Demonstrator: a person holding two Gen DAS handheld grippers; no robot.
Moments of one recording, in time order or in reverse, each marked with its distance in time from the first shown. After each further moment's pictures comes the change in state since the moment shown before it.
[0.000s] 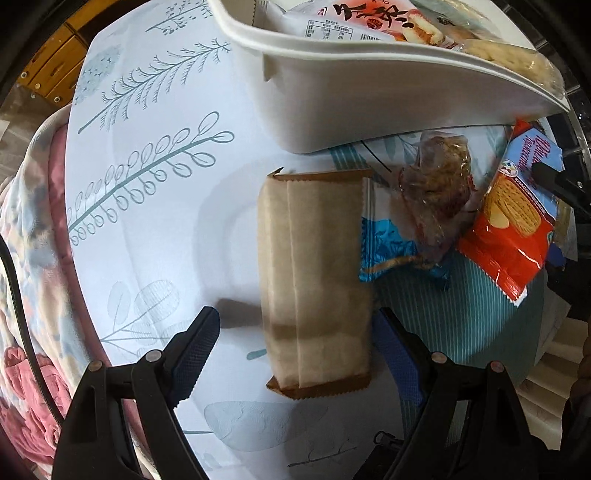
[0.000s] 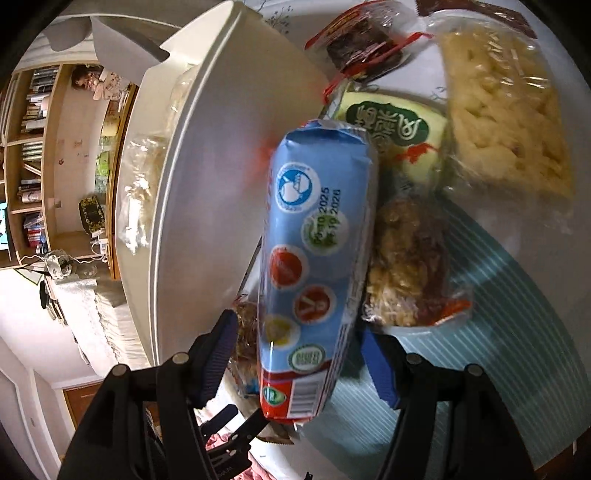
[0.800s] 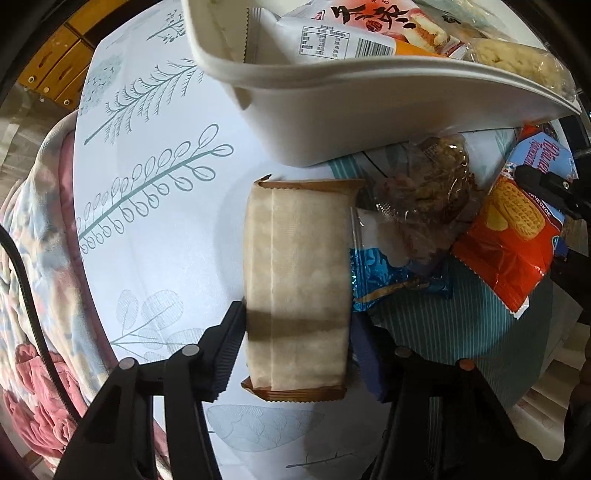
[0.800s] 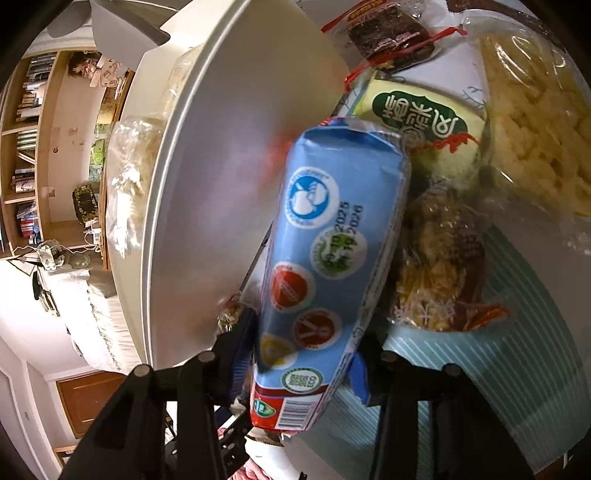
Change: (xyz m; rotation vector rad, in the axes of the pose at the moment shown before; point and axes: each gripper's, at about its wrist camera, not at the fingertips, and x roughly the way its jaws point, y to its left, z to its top) left arm -0.005 -0.023 0.008 -0.007 0.005 0.057; right arm 0.016 0.021 0.015 -0.026 0.033 -0.033
